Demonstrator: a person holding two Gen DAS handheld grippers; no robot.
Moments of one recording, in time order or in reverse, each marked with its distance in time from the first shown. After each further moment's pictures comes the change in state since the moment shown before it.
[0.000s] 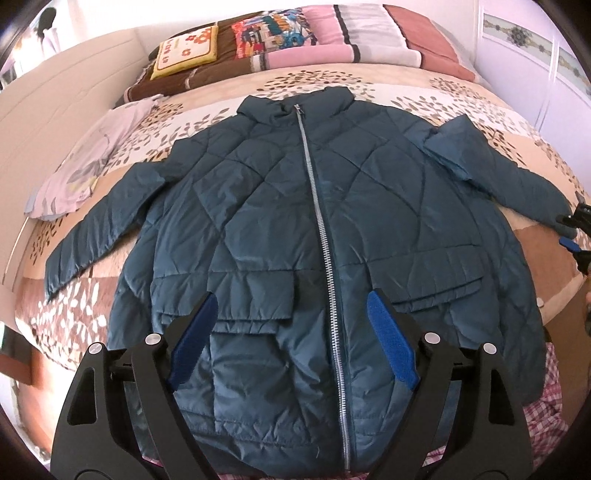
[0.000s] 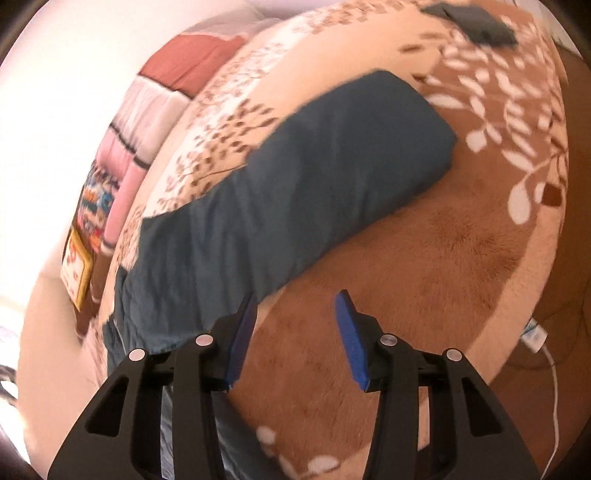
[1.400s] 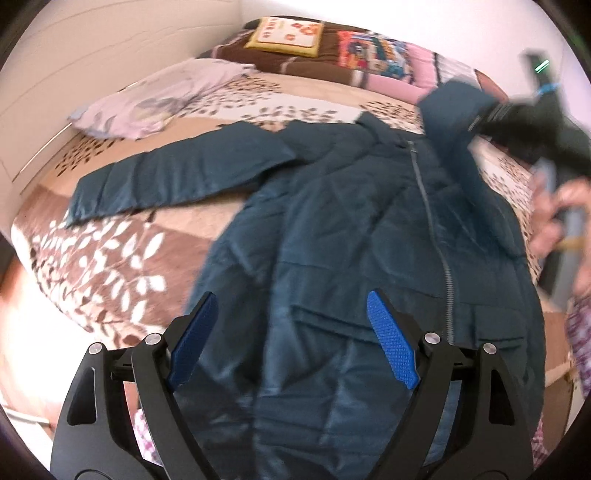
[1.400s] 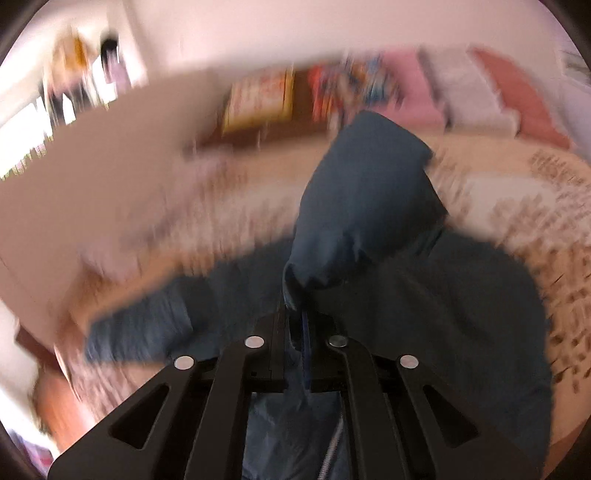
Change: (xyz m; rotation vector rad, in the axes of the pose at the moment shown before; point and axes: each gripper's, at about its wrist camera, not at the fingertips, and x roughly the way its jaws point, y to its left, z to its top) left arm 0.007 0.165 -0.044 -0.372 -0.051 0.019; right arm 0.072 0.397 -0.239 -1.044 0.192 0.264
